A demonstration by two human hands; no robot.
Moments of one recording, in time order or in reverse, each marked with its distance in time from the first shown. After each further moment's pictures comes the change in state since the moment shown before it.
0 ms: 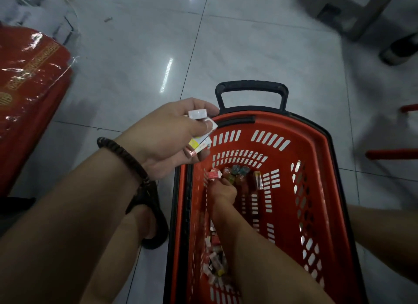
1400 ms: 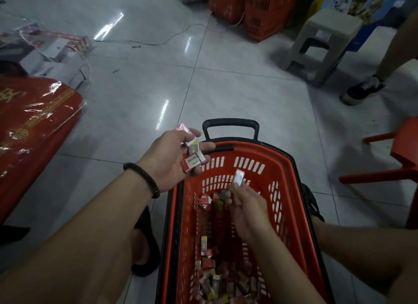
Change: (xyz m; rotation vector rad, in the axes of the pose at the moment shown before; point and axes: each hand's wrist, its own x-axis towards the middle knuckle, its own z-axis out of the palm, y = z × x) left_hand -0.017 0.002 0.019 -0.306 -0.015 0.055; right_hand -0.111 -0.102 -0.124 0.243 -0.607 -0.222
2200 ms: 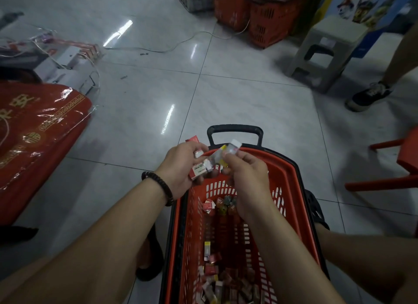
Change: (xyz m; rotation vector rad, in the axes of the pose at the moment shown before) left_hand 0.008 -0.012 0.012 0.083 0.137 -0.005; right_hand -0.041 -0.064 0.090 -0.333 -0.032 -0.280
